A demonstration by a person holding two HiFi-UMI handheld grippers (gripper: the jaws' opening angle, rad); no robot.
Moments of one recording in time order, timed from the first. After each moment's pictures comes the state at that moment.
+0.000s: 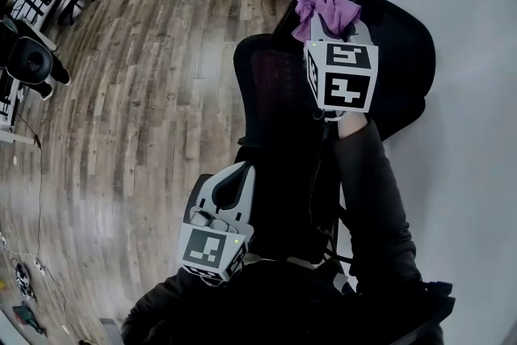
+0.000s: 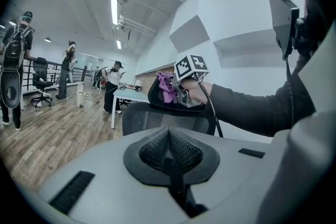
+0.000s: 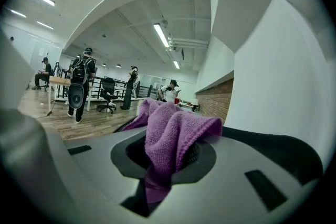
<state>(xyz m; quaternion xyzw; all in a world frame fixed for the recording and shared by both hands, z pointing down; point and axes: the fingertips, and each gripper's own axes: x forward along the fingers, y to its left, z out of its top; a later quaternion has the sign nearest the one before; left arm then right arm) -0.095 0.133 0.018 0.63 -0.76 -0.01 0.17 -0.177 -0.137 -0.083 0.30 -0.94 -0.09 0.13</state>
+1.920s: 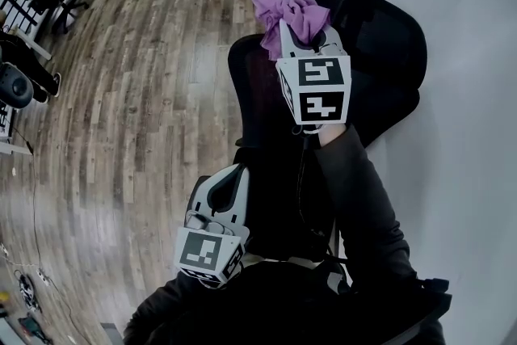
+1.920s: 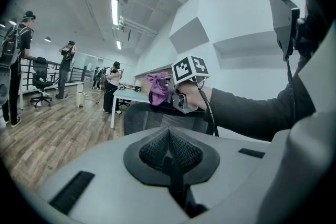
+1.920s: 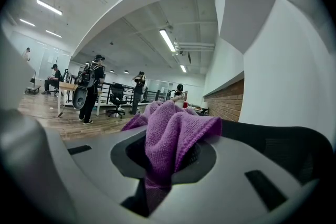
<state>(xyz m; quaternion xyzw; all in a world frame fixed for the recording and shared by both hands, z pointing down) -0.098 0.143 0.017 0.64 -0.75 -0.02 0.16 -0.195 -0.092 -0.072 0.25 -0.96 -0.09 0.11</state>
